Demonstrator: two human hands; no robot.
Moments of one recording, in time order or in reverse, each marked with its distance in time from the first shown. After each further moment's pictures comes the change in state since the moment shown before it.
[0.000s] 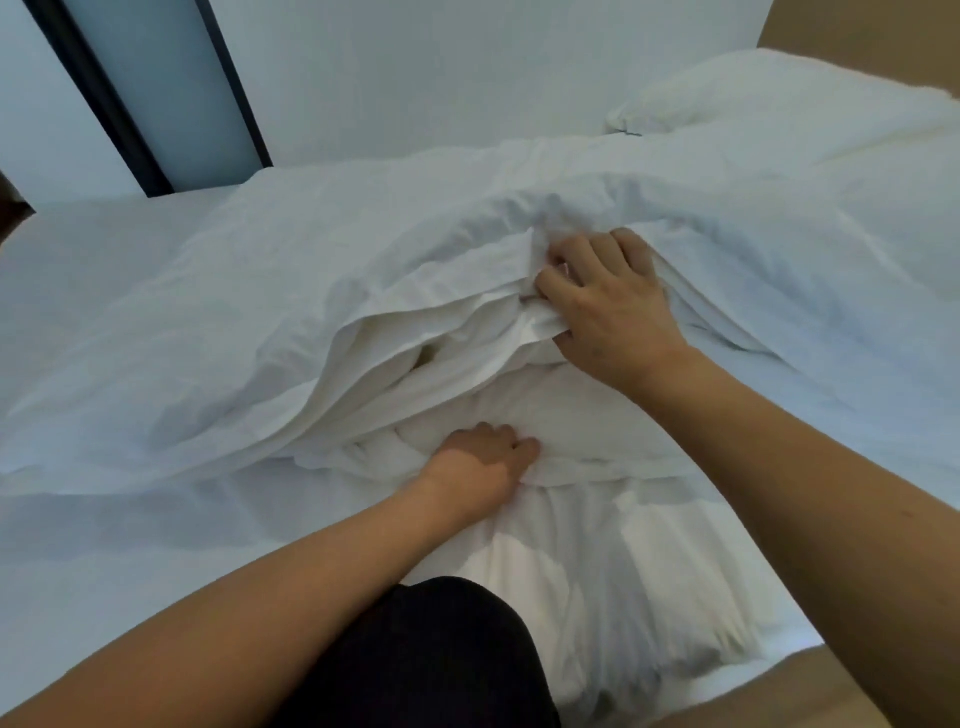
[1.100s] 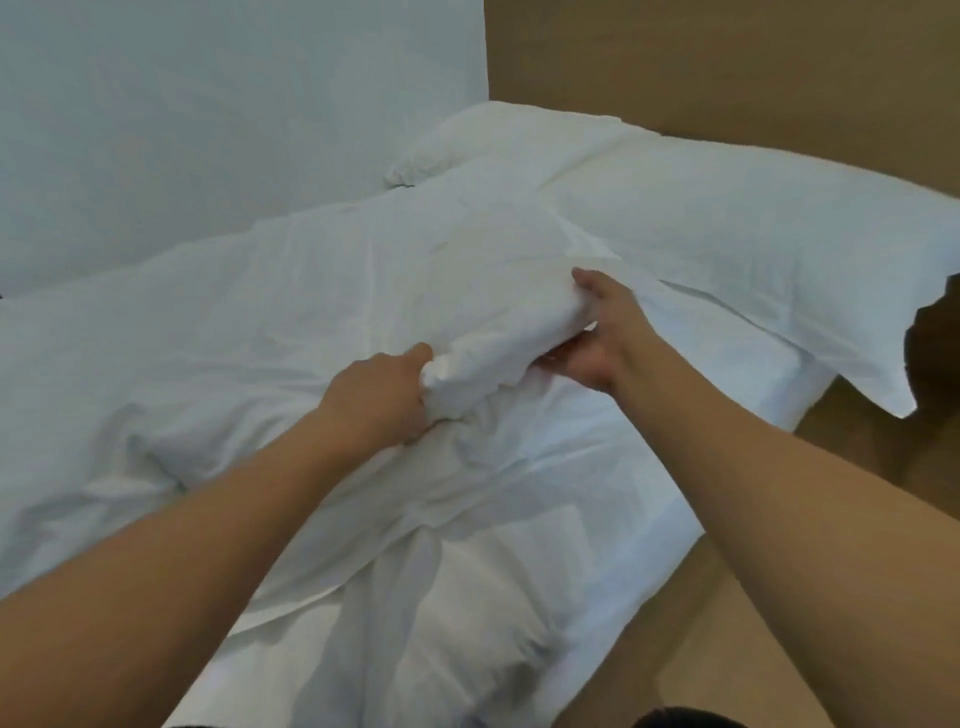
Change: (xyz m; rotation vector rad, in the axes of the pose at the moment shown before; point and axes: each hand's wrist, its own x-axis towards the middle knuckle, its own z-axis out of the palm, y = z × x) left_hand 0.135 0.085 -0.127 -0.152 0.099 -0.110; right_hand -0.127 0.167 -0.073 1.909 0.316 1.960
